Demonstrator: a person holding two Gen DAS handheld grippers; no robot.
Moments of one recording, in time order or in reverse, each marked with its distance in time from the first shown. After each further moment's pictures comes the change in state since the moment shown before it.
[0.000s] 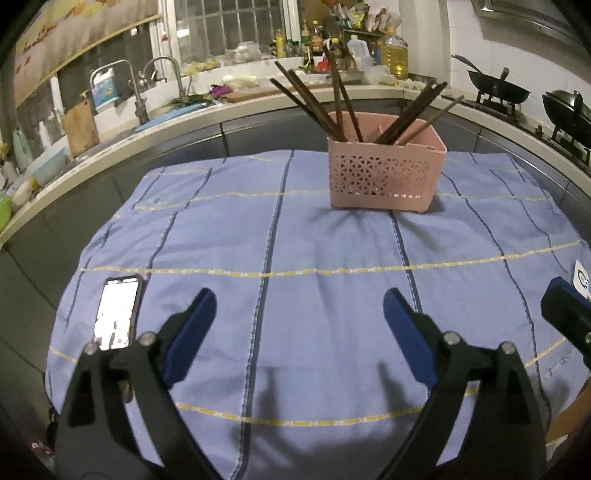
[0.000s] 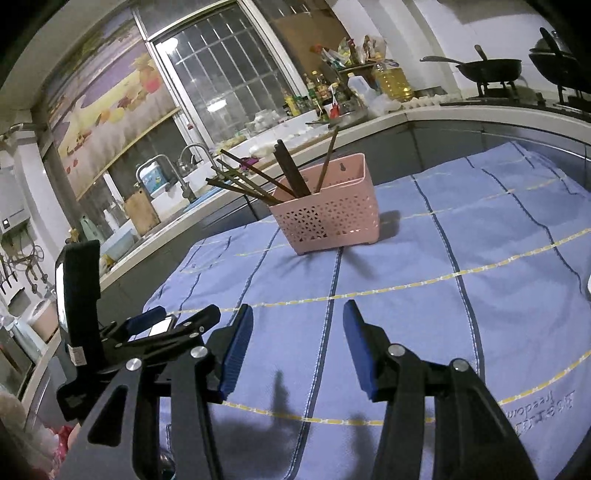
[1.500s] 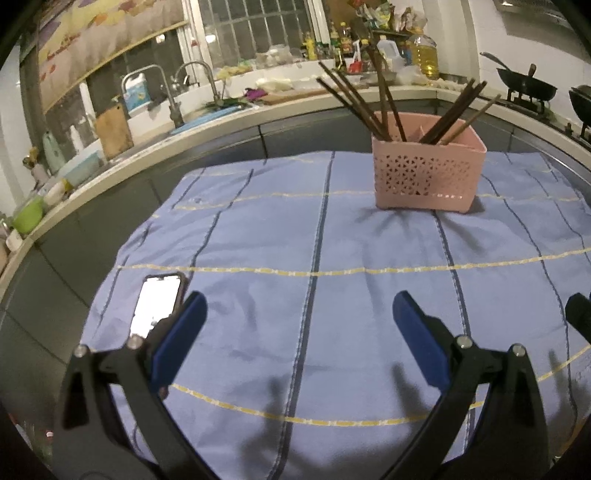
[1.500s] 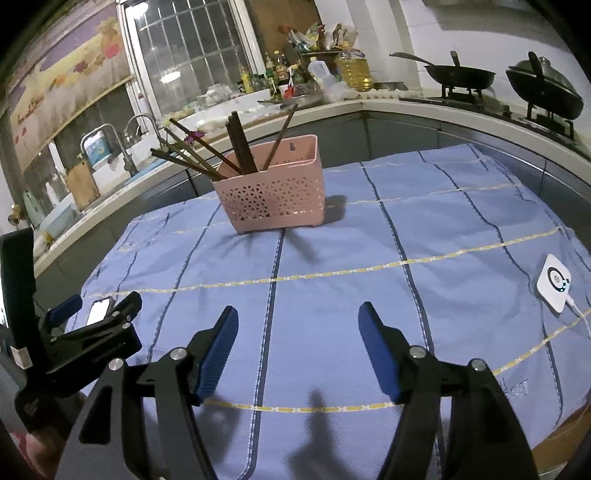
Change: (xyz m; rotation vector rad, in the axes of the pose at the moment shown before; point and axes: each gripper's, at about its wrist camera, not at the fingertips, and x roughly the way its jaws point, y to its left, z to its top) left arm 0.000 0.015 -0.006 -0.012 0.002 0.152; right arm 0.015 0.005 0.000 -0.050 0.086 -0.286
